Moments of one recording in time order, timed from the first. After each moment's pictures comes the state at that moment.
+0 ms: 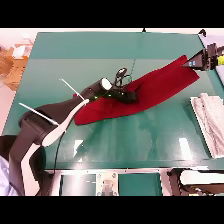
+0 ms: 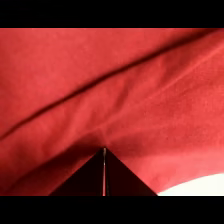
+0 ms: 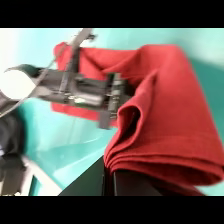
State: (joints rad) left arm -0.64 -2.00 1.67 0.64 -0.72 -1.32; right arm -0.37 -1.49 1.79 -0.68 1.80 1.30
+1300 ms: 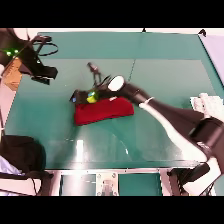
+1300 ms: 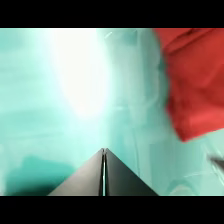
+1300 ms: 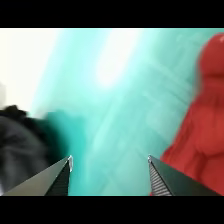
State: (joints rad) left arm -0.10 -1.55 1.81 1.61 -1.74 -1.51; right arm 0.72 -1.81 1.54 -0.59 0.69 1.38
